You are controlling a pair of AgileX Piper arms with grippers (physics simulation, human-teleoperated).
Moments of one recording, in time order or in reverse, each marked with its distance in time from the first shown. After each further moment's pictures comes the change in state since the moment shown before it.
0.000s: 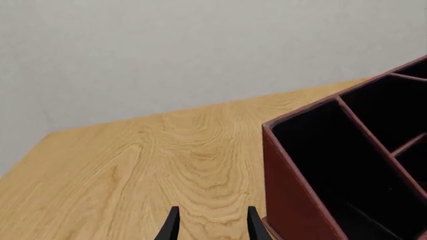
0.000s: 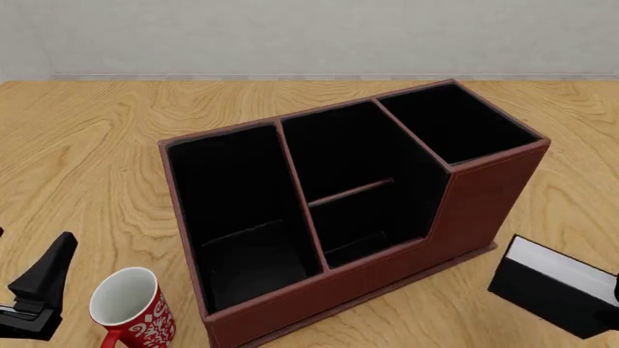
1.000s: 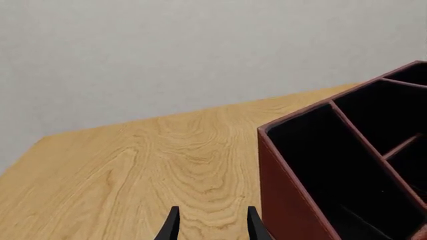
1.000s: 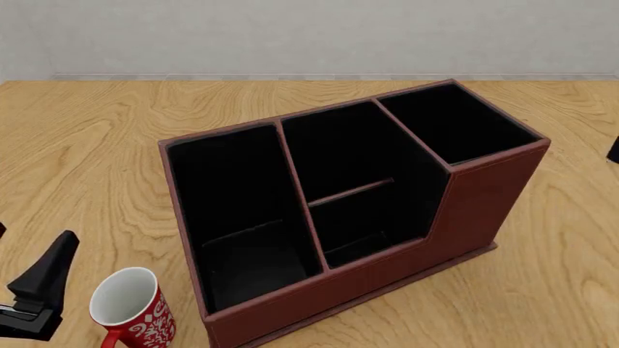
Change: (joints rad) left arm -0.021 0.002 0.000 -0.016 -0.011; right arm -0.400 0.120 -0.452 0.000 -0.110
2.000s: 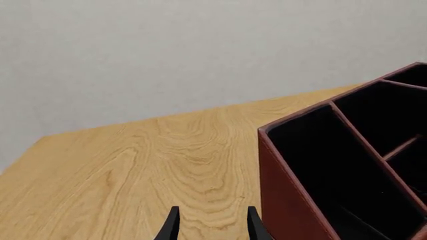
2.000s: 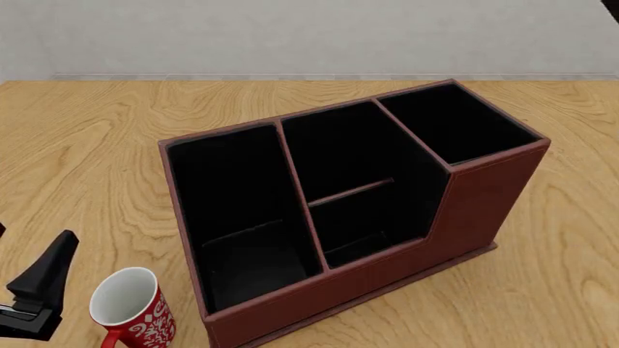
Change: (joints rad) left arm 0.001 -0.003 0.000 -0.001 -0.004; right arm 0.361 0.325 -0.581 0.000 0.578
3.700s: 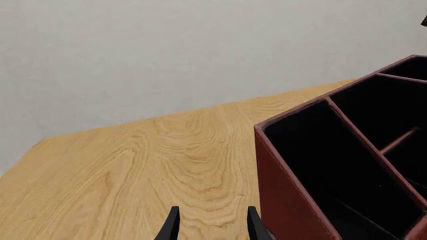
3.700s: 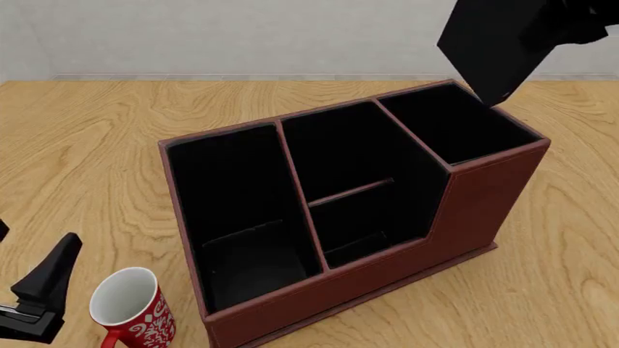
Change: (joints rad) left arm -0.015 0.001 0.000 0.009 0.023; right arm 0.276 0.155 0.092 0.000 0.253
